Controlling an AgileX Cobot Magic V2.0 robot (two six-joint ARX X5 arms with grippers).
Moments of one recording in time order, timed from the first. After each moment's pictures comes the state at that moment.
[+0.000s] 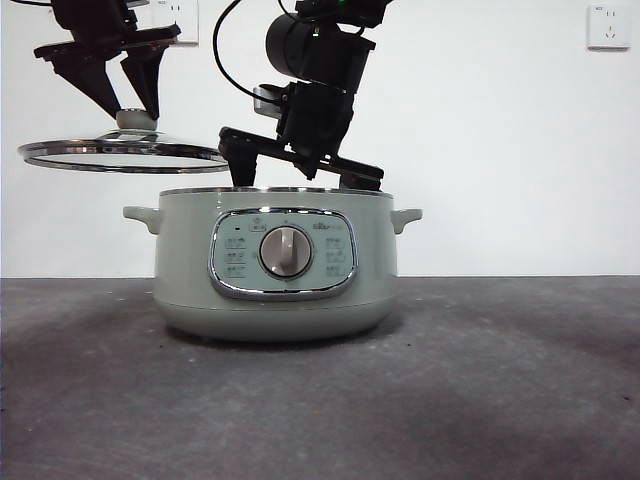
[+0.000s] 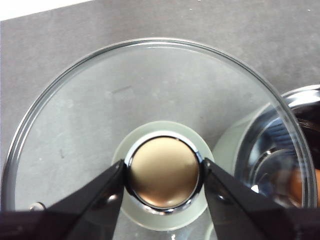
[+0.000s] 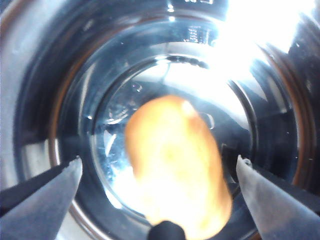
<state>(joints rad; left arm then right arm) -0.13 1.99 2.22 -1.08 0.06 0.07 0.64 2.32 2.27 -1.06 -0.06 0.21</state>
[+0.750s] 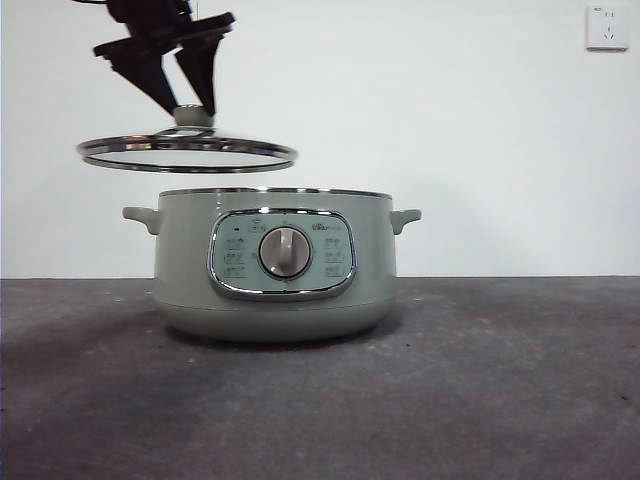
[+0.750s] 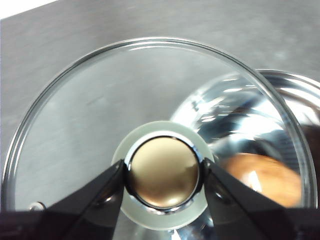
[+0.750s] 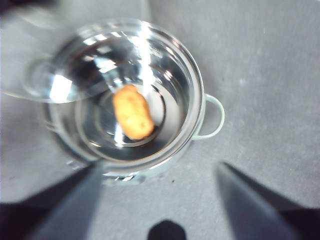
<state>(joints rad) -0.28 1.99 2.22 -1.09 0.06 0.07 0.71 1.79 2.27 -1.36 0.20 0.19</state>
